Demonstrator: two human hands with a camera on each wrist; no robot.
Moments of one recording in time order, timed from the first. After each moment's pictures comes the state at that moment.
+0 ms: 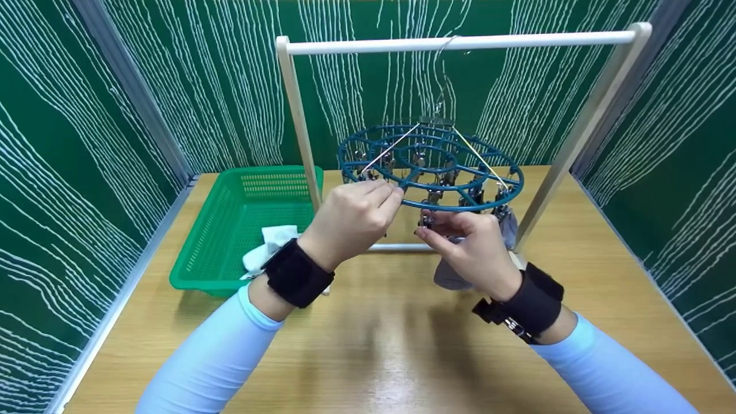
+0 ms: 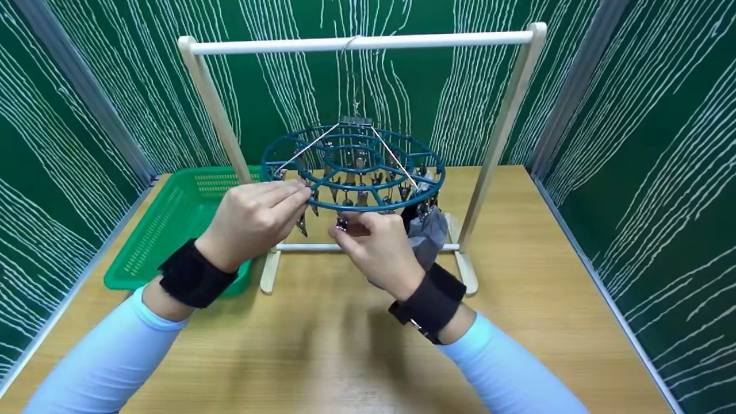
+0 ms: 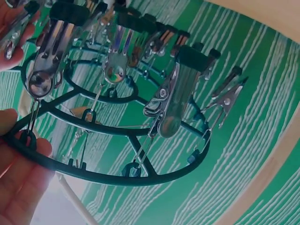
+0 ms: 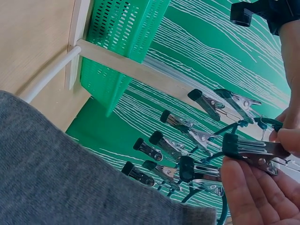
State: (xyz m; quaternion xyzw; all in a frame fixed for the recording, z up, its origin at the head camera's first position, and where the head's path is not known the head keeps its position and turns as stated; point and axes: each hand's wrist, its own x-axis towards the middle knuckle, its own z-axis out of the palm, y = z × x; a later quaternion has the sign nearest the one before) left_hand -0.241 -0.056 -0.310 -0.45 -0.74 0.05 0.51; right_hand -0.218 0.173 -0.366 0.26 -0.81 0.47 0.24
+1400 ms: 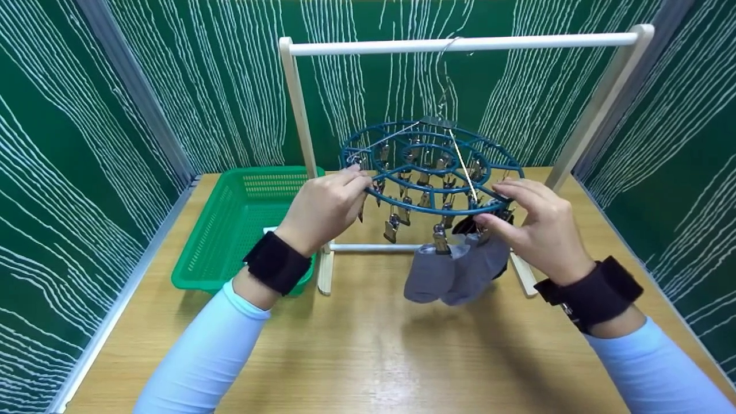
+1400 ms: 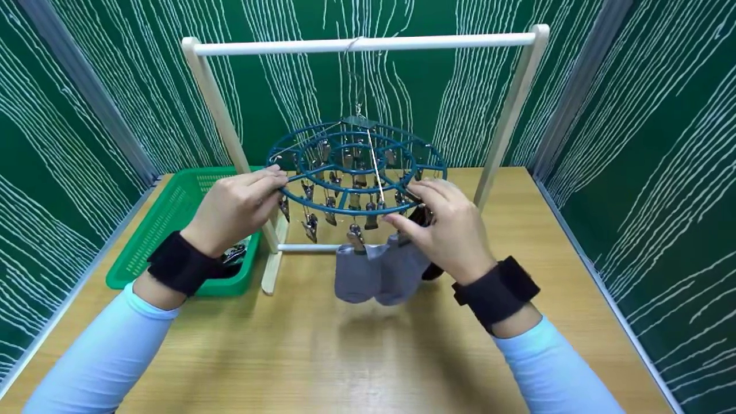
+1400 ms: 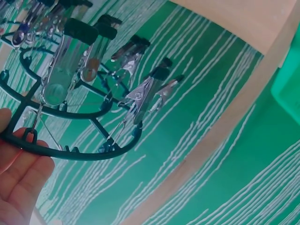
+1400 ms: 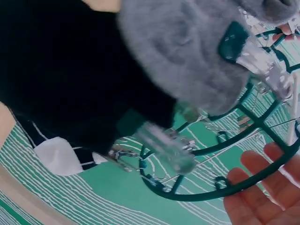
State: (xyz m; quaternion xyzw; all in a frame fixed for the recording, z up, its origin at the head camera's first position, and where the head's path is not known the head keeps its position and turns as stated) left_hand -0.266 -0.091 -0.315 -0.40 -0.84 -0.08 0.35; right_hand -0.233 0.256 -0.355 0.26 -0.84 0.30 0.38
